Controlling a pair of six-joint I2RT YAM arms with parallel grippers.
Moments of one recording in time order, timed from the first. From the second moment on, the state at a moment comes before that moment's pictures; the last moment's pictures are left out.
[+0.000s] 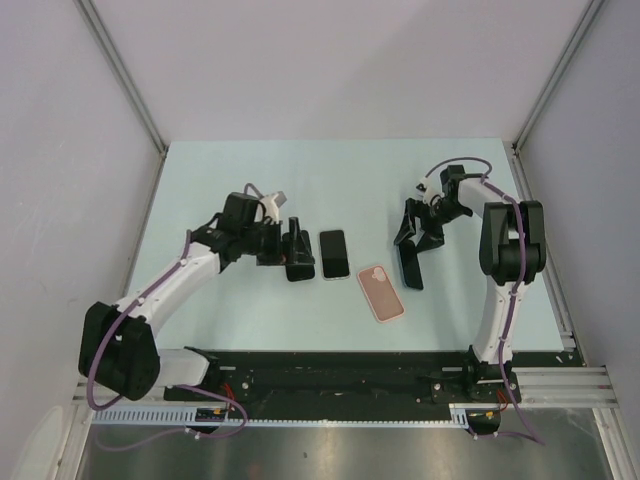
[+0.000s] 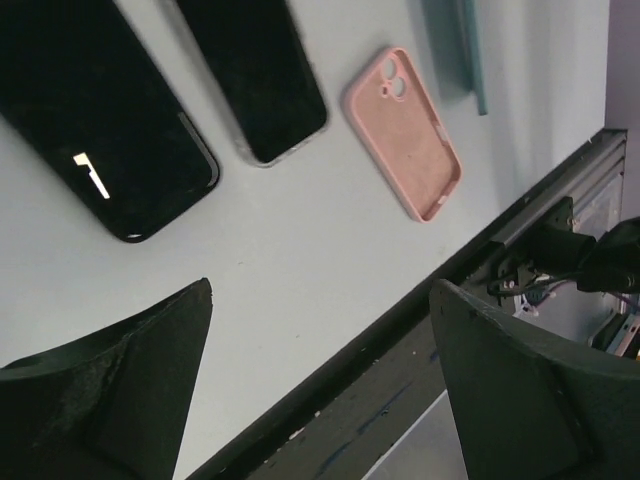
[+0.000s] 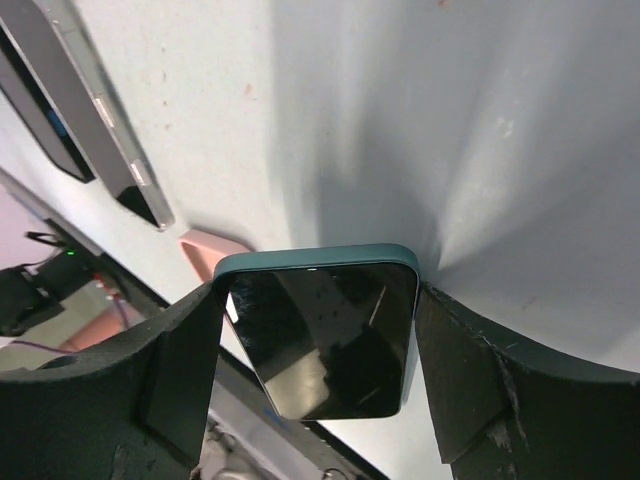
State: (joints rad) left arm -0.36 1.29 0.92 -0.48 0.50 -0.41; right arm 0.06 2.11 1.52 -0.88 -0.62 0.05
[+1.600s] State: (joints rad) left arm -0.84 2.15 1.49 -0.13 0.47 -0.65; right arm -0.05 2.10 1.39 -0.72 -0.85 0.23
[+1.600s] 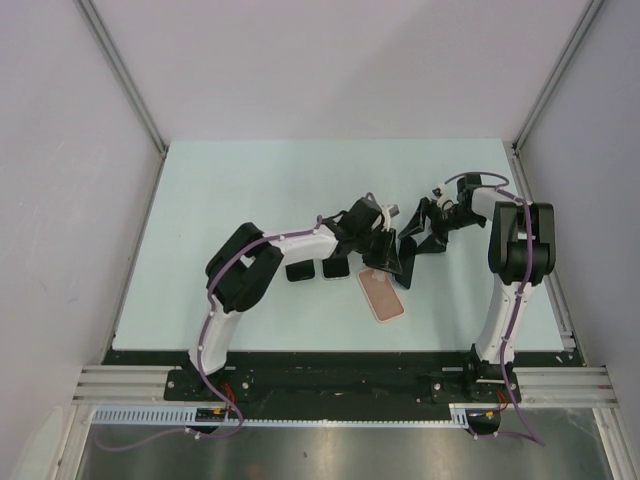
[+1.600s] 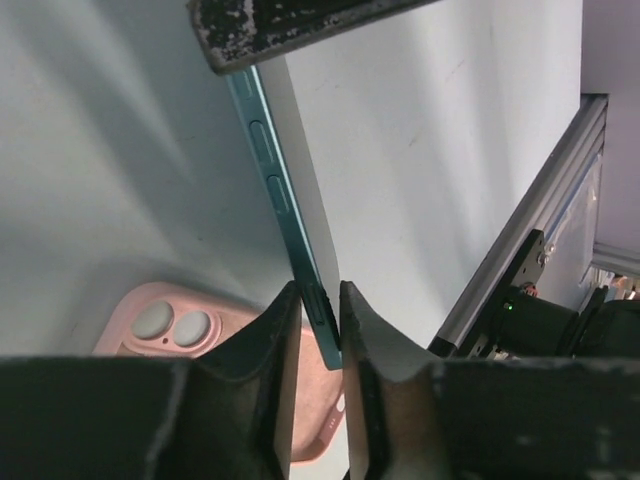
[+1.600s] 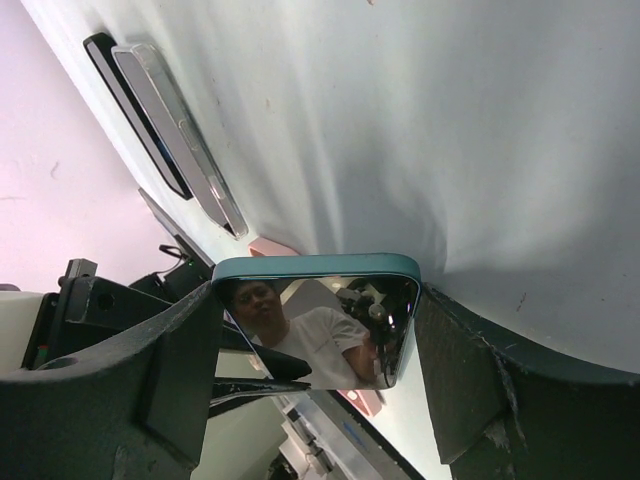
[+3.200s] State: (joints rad) left arm -0.69 1.59 0.92 0.27 0.55 -0.97; right arm 0.07 1.55 0.74 0.49 -1.10 0.93
